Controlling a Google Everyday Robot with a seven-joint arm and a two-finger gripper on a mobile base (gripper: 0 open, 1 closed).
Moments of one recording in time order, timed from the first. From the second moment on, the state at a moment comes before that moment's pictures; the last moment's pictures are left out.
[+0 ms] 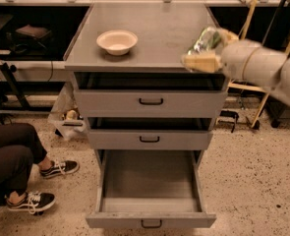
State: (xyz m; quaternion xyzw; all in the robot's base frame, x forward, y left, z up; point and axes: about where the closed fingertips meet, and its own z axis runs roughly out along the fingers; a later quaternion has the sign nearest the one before) arm 0.672 -0.183 0.934 -0.31 0.67 0.14 0.66
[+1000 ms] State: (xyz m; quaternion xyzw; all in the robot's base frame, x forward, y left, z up) arm 0.794 -0.099 1.064 -0.29 0.66 0.17 0.67
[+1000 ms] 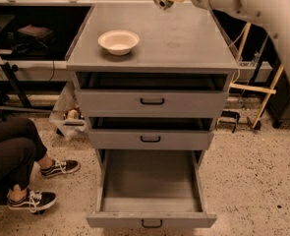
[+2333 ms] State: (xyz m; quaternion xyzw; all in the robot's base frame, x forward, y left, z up) arm 0.932 -0.072 0.873 -0.36 0.80 0.04 0.47
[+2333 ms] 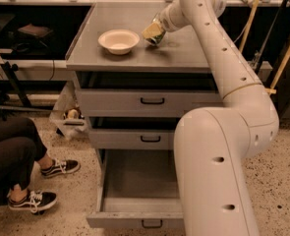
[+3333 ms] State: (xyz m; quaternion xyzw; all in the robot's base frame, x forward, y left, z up) arm 0.932 -0.072 0.879 -0.36 0.80 0.04 0.47
